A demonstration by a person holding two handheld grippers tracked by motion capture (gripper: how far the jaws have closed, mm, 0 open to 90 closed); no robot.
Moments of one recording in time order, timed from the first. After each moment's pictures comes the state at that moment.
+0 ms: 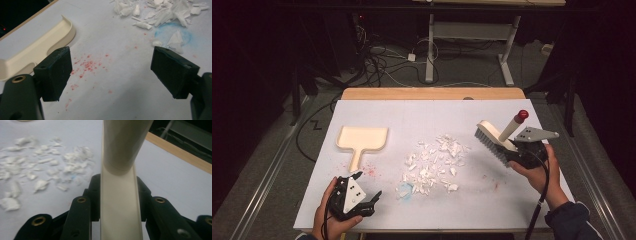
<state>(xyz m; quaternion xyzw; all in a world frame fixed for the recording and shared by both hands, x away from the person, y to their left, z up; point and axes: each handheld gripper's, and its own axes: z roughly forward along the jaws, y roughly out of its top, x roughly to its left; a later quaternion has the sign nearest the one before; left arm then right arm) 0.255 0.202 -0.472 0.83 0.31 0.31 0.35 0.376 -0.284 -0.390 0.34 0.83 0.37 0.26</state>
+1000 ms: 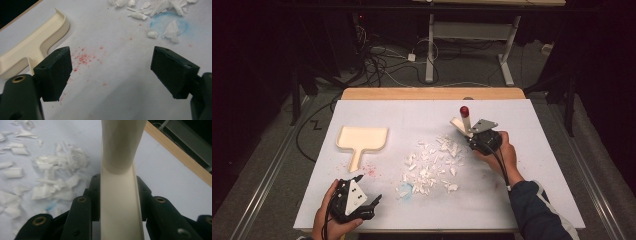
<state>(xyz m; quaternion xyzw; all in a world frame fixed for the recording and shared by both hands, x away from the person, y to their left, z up) 0.252 0.201 -0.477 0.84 0.31 0.30 0.33 0.437 -0.194 -0.438 0.30 0.86 0.28 0.31</state>
